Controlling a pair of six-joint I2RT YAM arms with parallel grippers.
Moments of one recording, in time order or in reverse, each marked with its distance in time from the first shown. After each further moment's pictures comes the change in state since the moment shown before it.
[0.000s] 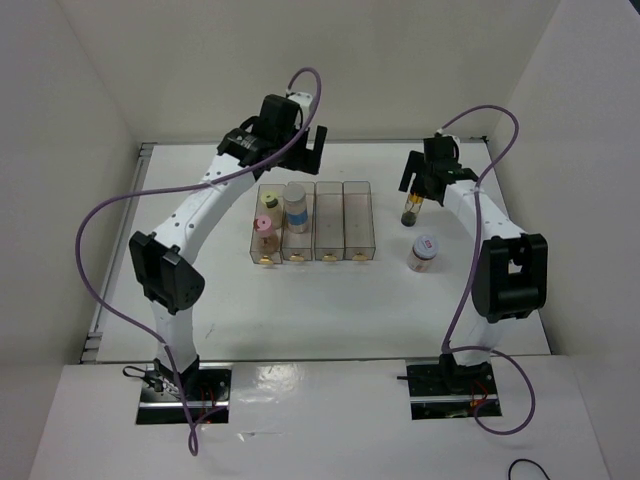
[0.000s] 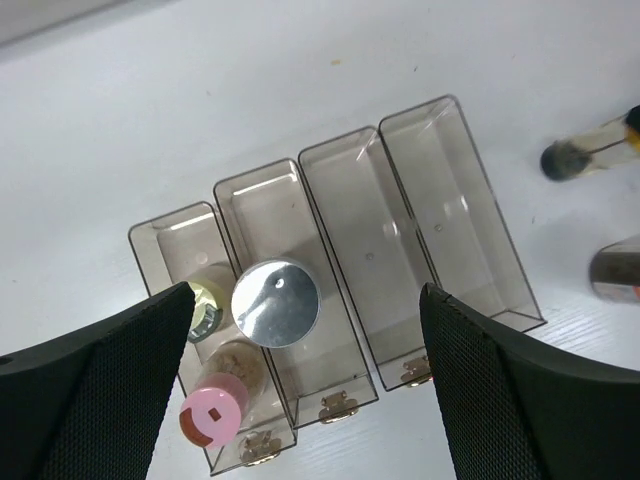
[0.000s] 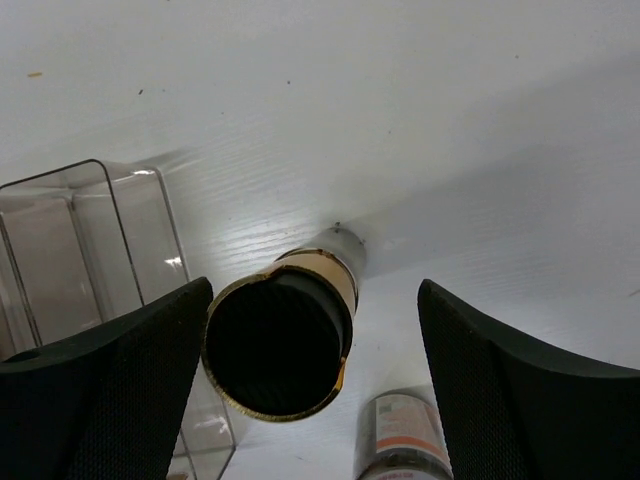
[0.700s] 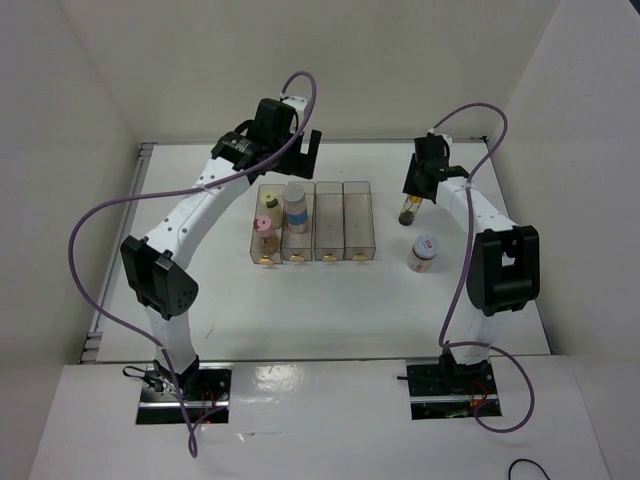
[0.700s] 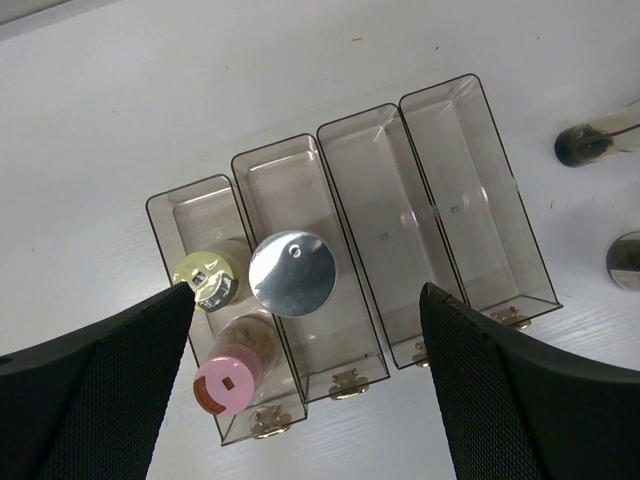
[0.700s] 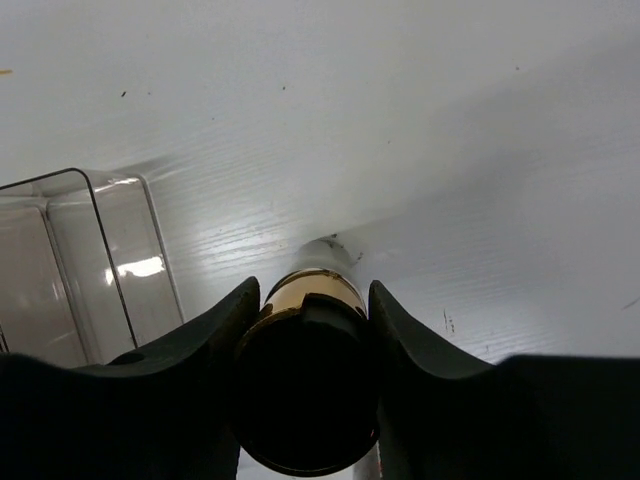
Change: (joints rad) left arm 0.000 -0.081 -0.053 -0.015 -0.029 -0.005; right arm 0.037 0.070 0.034 0.003 0.066 -0.024
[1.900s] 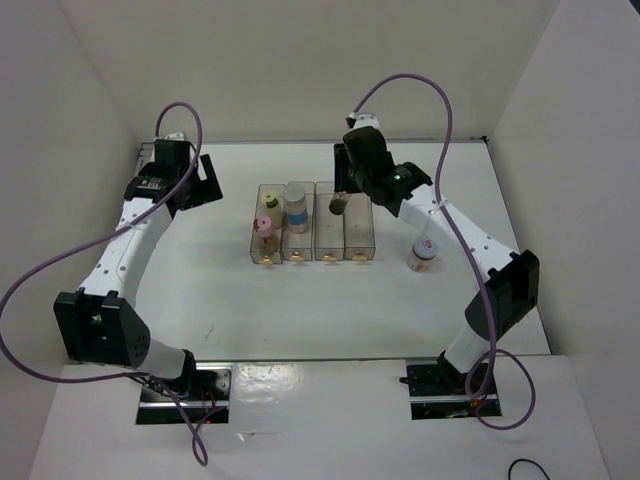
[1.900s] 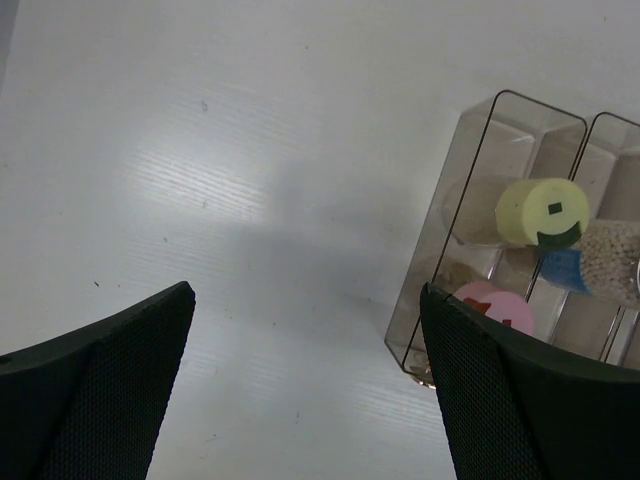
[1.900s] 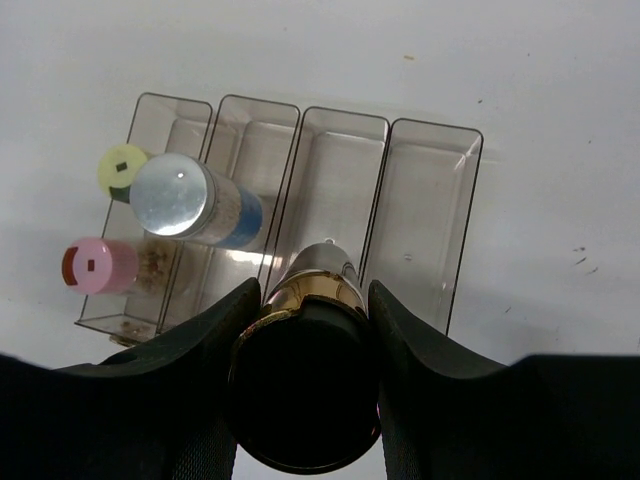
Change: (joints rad) left arm 0.442 -0.407 -0.623 0.113 -0.070 -0.194; right arm 0.468 -0.130 0.253 -0.166 0.039 0.017
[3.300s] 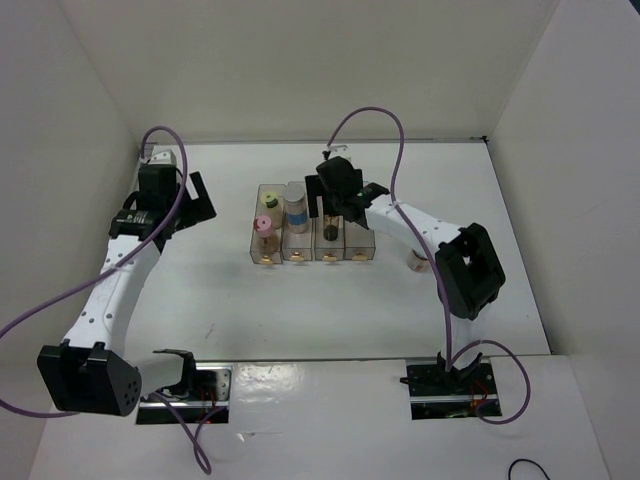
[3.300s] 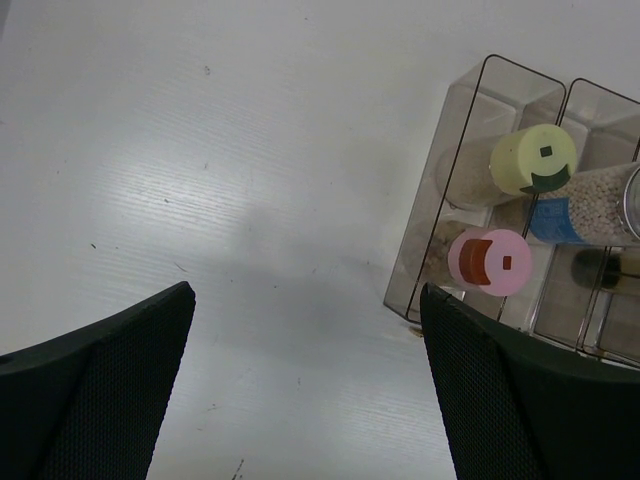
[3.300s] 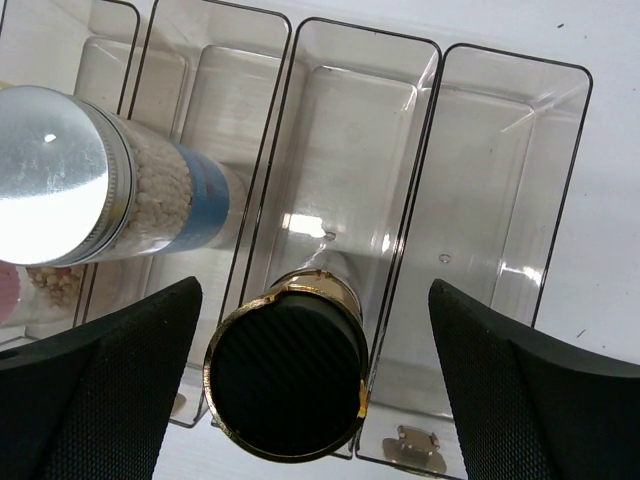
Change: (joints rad) left arm 0.029 -0.265 -0.254 0.045 0.054 -0.023; right arm 0.041 0.213 -0.173 0.230 0.024 0.003
